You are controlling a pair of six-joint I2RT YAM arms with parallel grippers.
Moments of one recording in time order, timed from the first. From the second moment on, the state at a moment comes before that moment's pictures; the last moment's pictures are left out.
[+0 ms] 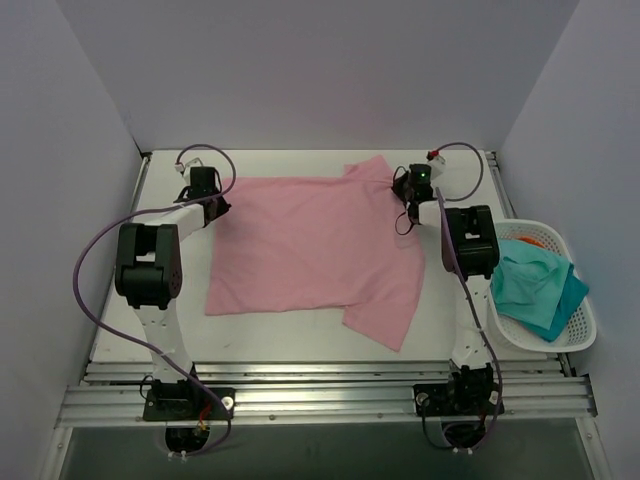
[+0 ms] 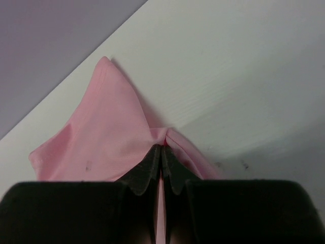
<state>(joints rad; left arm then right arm) -0.08 2.04 1.38 -0.06 -0.20 -0.56 0.11 2.39 1.54 0.43 0.11 0.70</state>
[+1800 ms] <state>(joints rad) -0.61 0.65 0.43 -0.62 -0.26 -0.97 0.62 0.69 0.63 -0.86 0.53 1.23</state>
